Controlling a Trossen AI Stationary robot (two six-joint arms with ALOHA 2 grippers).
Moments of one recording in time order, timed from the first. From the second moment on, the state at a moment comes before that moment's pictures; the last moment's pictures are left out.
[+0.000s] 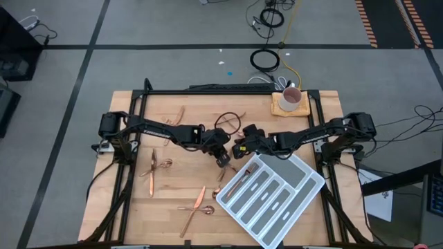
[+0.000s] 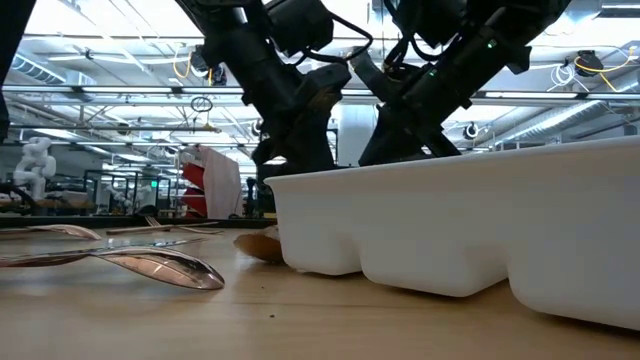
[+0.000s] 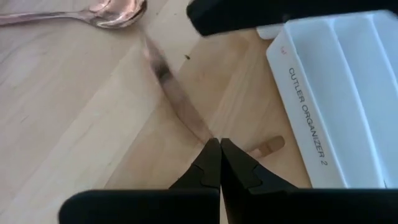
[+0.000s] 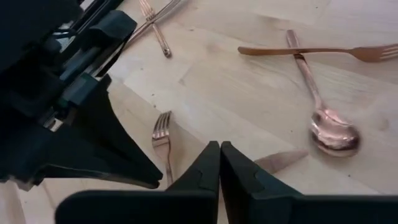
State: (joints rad) left arm 0.03 1.80 1.16 -0.27 -0.01 -0.53; right arm 0.04 1.58 0.84 0.03 0.42 0.93
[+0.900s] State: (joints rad) left arm 0.12 1.80 1.16 -0.30 0.10 -0.49; right arm -0.14 1.58 0.89 -0.31 0.09 1.10
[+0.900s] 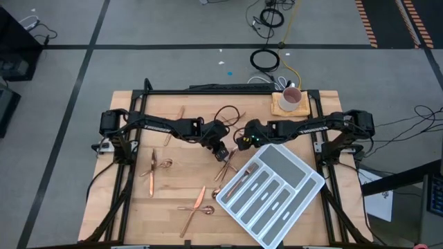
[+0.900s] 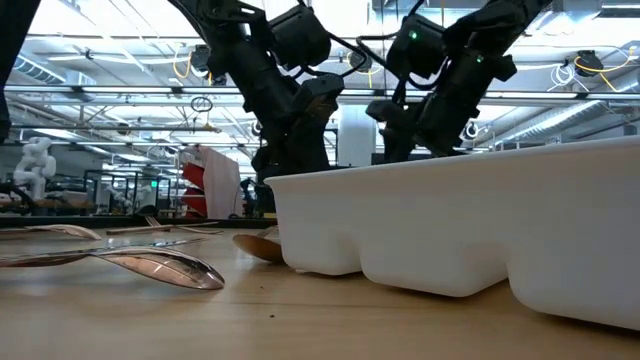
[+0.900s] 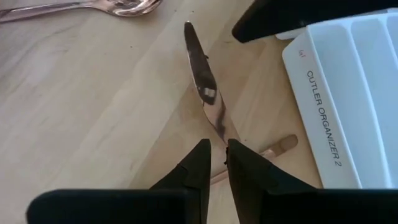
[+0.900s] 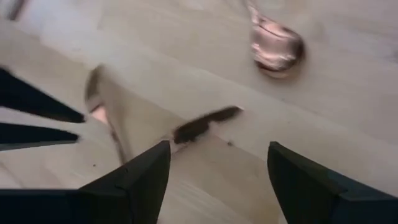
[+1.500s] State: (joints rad) left arm 0.15 1.80 1.16 -0.31 0.13 -0.41; right arm -0.16 1.75 0.98 -0.27 0.02 1.18
